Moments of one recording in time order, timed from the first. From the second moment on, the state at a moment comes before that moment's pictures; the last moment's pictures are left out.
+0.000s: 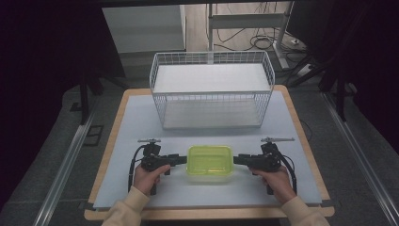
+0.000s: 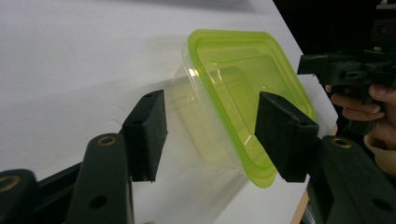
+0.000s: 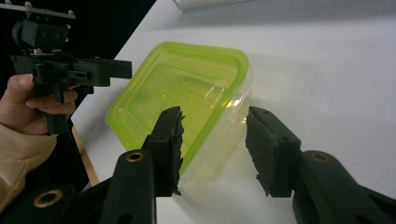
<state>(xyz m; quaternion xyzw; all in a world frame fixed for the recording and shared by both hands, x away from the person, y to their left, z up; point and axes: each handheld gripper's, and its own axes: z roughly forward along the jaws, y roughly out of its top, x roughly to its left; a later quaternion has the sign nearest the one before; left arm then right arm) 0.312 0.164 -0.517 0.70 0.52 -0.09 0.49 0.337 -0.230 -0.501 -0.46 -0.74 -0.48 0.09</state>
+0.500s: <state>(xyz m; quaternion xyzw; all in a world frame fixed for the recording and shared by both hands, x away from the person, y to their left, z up) 0.319 0.158 -0.525 0.70 0.51 -0.11 0.48 0.345 -0.220 -0.510 -0.47 -0.74 -0.47 0.11</state>
